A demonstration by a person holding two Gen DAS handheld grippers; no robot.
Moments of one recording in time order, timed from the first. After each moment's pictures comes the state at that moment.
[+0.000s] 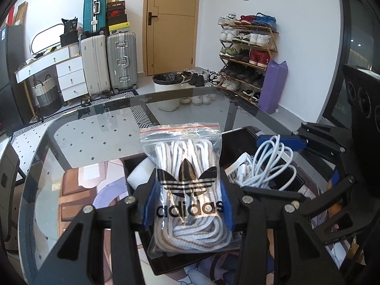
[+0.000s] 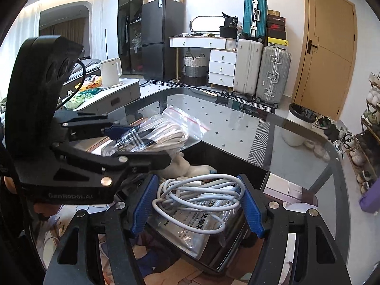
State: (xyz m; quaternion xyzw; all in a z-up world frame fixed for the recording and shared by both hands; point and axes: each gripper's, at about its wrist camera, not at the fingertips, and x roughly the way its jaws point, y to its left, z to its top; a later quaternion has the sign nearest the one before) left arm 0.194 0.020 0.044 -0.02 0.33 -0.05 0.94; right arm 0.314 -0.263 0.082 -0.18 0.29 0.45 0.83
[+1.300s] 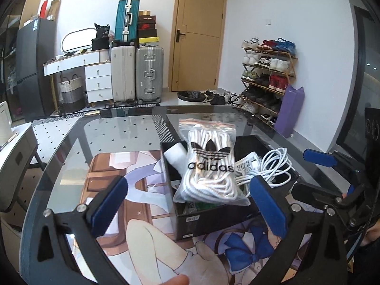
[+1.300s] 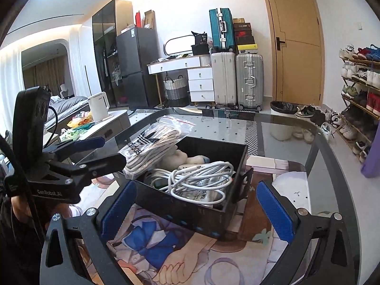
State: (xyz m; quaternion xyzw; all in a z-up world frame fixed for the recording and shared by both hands) left arm 0.118 0.036 0.042 -0.06 0.26 0.02 0.96; right arm 0.268 -0.329 0.089 -0.06 0.27 0.41 0.87
